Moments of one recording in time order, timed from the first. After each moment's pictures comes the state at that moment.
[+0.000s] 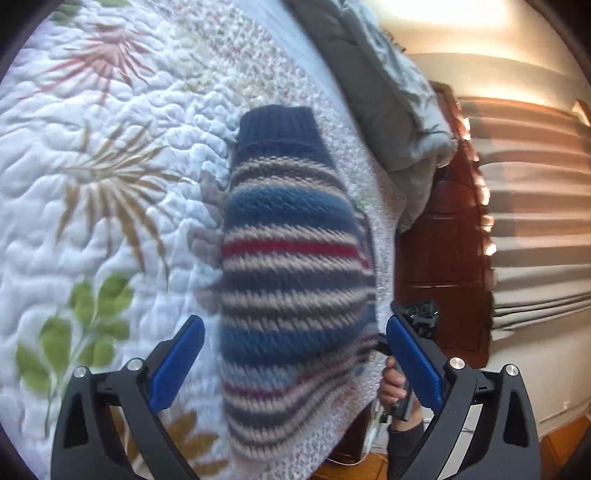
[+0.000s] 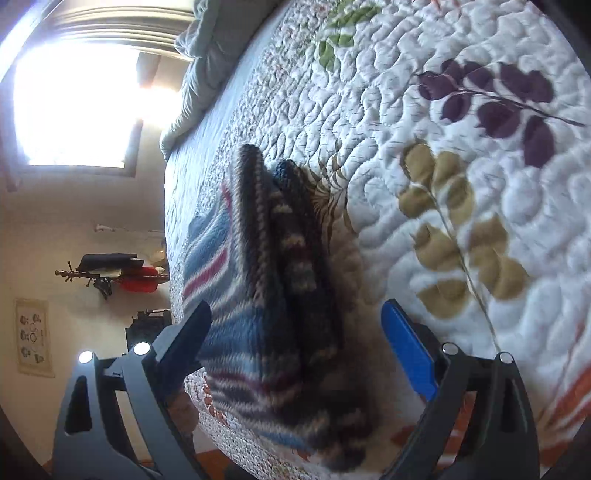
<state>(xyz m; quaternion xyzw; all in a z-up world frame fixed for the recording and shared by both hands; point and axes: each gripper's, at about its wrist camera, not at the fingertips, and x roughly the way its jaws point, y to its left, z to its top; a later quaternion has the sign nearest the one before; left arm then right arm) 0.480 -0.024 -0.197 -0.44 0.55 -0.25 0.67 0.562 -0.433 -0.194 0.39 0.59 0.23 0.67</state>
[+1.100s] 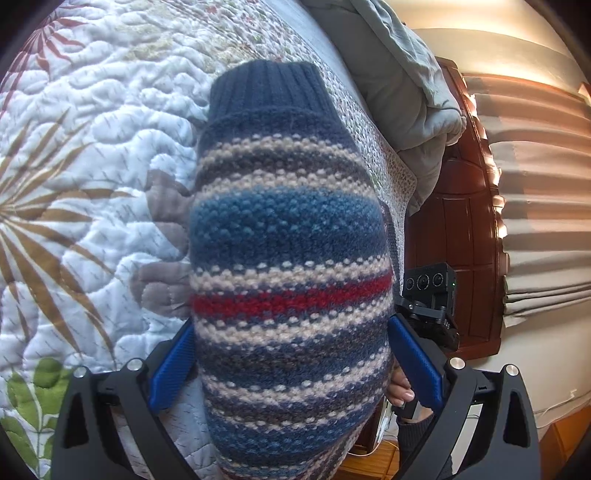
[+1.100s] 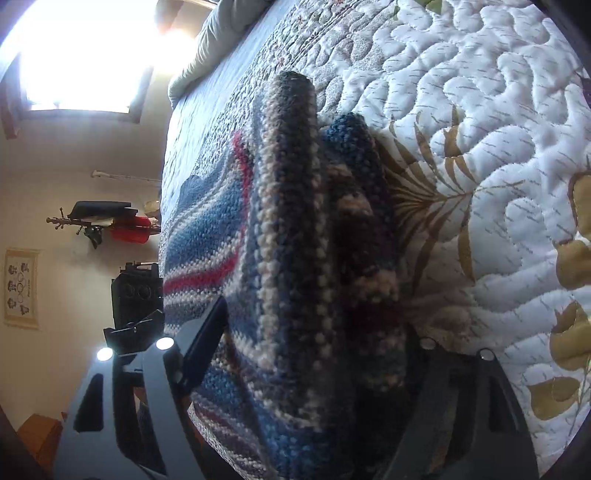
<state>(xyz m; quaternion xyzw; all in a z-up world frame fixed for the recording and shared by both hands) 0.521 -0.069 -0.225 -0.41 0.57 -0.27 0.66 0.596 -0.368 -0.209 0.31 0.63 0.30 0.65</state>
